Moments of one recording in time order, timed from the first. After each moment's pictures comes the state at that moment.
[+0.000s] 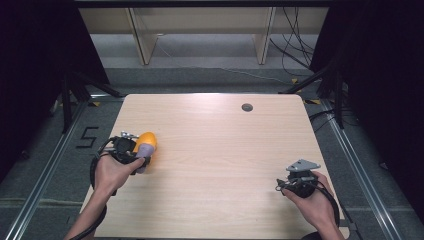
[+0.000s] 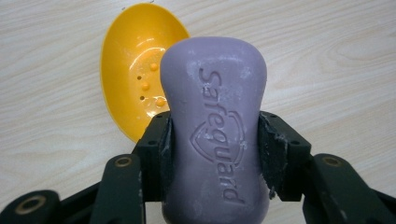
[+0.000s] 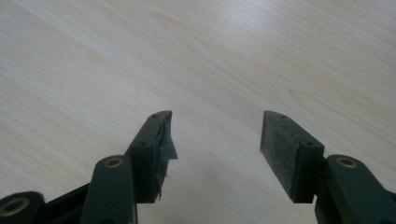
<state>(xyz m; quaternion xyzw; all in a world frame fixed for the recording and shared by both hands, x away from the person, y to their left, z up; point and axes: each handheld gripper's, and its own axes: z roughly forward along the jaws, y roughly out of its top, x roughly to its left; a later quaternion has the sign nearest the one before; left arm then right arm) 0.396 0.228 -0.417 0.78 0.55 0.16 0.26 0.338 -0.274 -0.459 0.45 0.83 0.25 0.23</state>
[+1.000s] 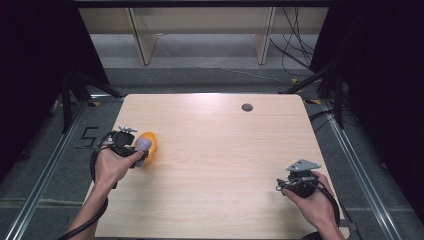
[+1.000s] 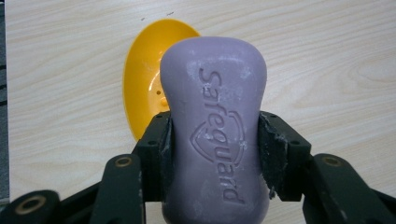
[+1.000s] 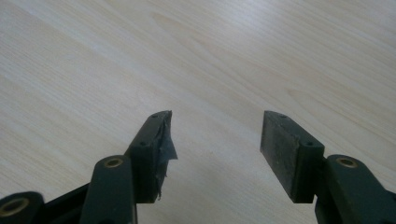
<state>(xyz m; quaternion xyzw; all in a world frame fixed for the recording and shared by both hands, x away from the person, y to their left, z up) 0.414 0.235 -0.413 0.77 0.57 0.16 0.25 0.337 -0.274 -0.459 0.46 0.82 0.24 0.23</state>
